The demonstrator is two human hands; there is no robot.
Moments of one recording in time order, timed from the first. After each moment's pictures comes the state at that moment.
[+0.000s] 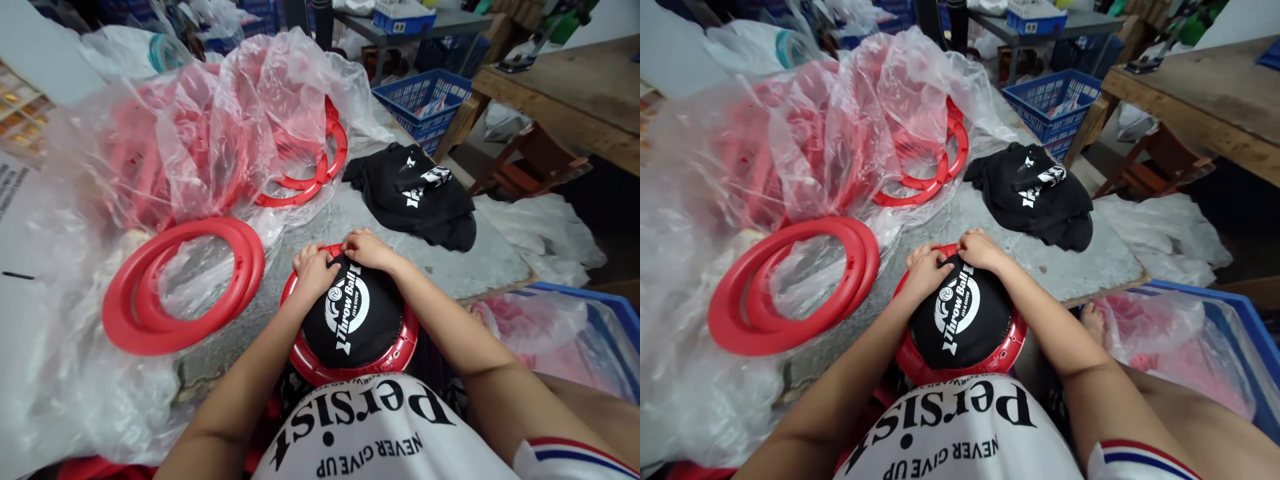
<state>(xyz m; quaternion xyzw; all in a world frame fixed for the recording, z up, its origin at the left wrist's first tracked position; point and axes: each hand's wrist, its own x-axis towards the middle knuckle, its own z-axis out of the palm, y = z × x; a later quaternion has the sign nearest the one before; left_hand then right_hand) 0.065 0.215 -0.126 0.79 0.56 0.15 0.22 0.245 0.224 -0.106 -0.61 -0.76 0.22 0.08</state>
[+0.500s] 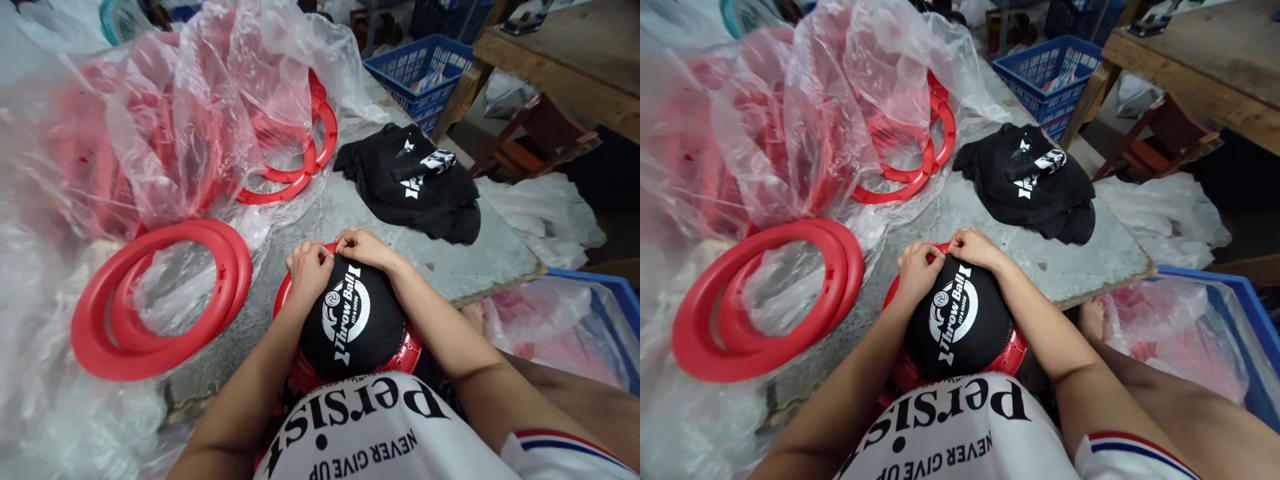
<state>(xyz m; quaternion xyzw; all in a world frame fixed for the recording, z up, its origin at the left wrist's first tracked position) 0.077 0.222 -0.123 0.75 0.58 0.18 0.25 0.257 0.234 -0.153 -0.56 -0.70 0.34 0.29</state>
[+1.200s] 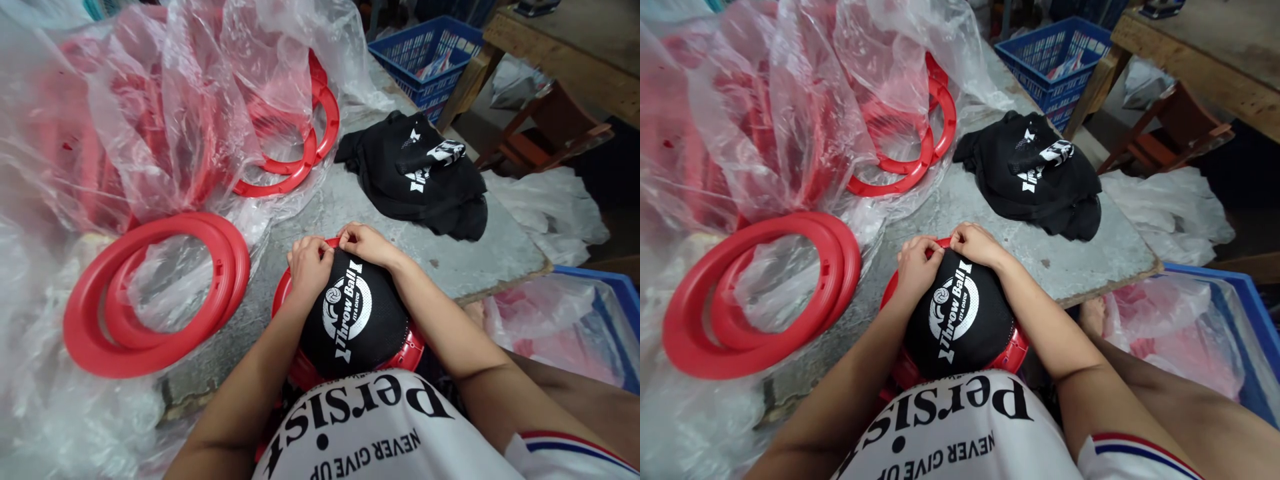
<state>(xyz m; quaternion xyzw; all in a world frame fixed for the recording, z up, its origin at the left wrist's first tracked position) 0.078 0.223 -0.129 0.74 0.59 0.21 0.24 0.256 0.230 -0.149 -0.58 -0.67 0.36 0.29</state>
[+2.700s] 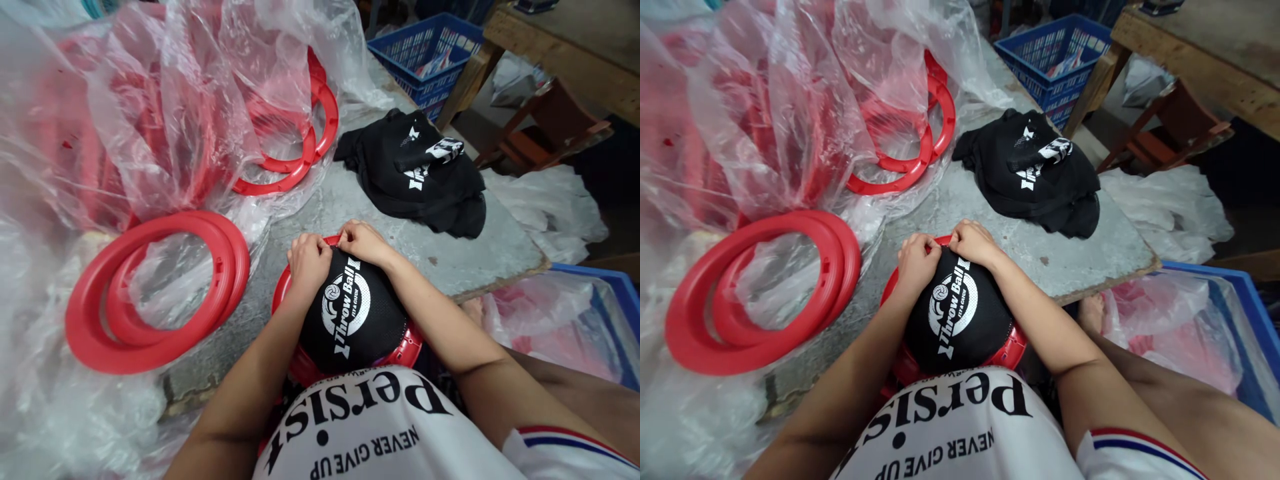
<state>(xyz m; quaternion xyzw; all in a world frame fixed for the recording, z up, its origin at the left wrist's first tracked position) 0.082 0.226 -0.129 0.73 0.61 0.17 0.23 0.244 0.227 -0.134 -0.65 -0.66 0.30 0.23</state>
